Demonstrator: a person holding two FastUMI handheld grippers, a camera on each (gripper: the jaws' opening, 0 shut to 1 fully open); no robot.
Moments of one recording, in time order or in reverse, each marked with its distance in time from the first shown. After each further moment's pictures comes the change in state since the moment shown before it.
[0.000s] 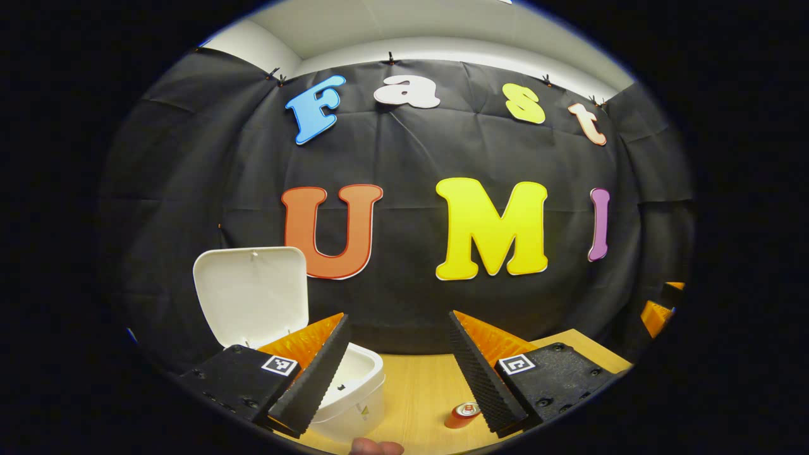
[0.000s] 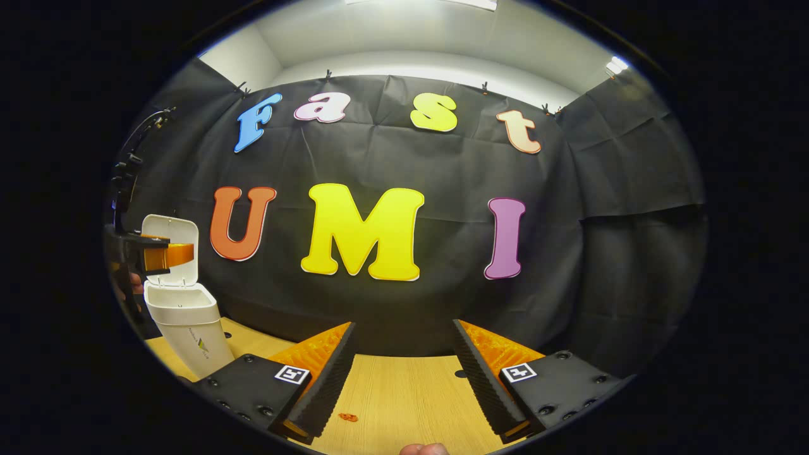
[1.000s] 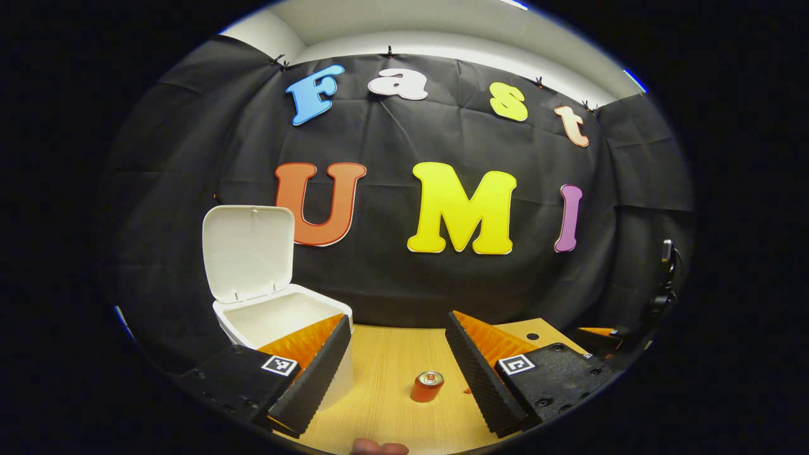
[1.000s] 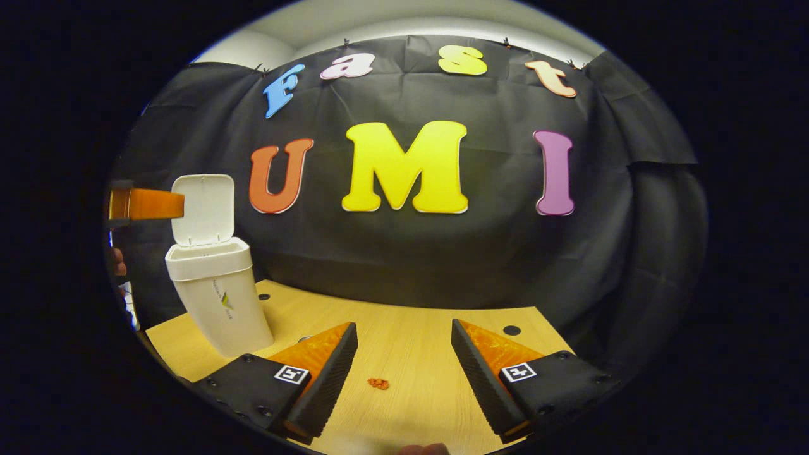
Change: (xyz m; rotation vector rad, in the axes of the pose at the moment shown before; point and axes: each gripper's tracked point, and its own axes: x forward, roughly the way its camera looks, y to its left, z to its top) left arm -0.077 -0.028 -0.031 -0.040 0.083 -0.053; right arm 0.007 0.047 -0.138 0.020 0.253 0.266
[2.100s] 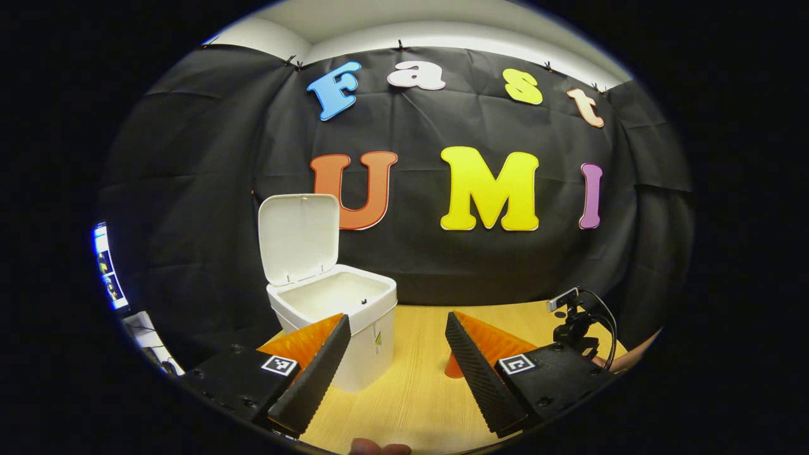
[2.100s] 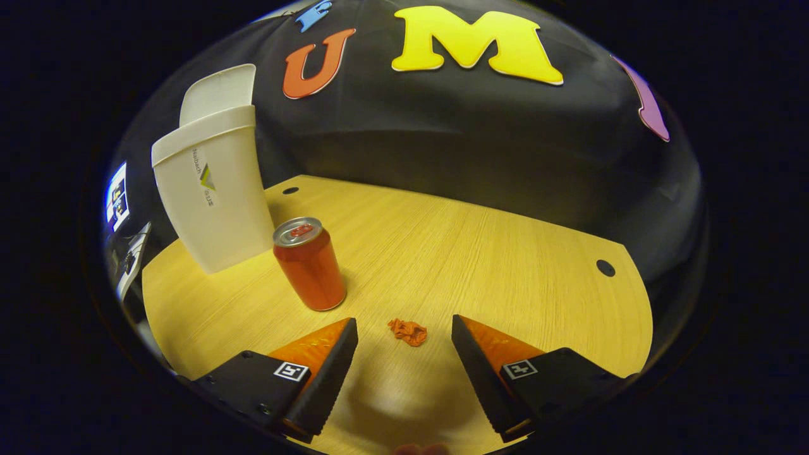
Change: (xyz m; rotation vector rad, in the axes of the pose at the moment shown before) left arm -0.053 0.041 -0.028 0.039 0.099 0.151; right arm 0.131 0.030 -0.200 -0.088 0.449 0.211
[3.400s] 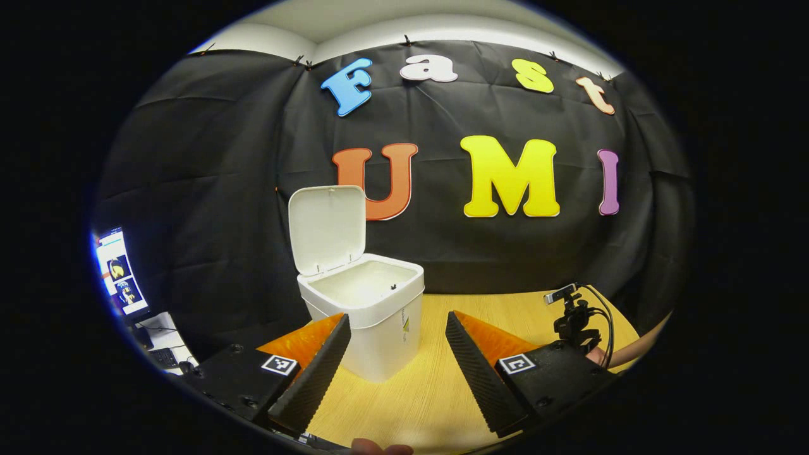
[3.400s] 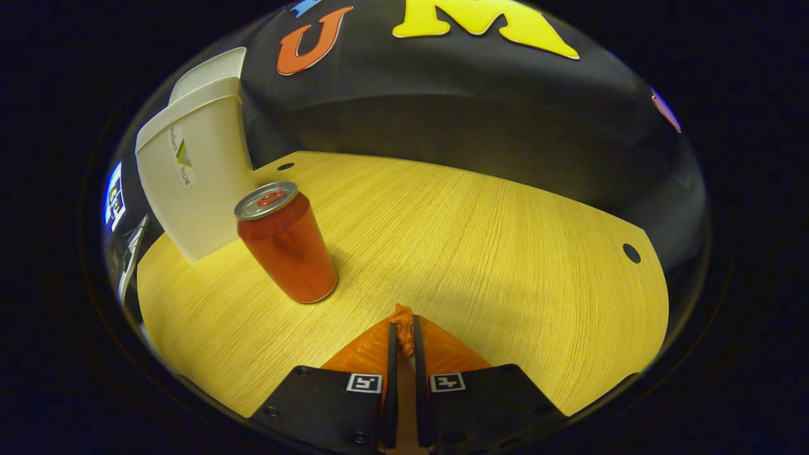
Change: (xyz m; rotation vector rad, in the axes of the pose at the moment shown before) left arm -0.020 0.026 -0.010 0.030 0.034 0.098; right arm 0.031 0.009 -0.012 0.013 0.078 0.011
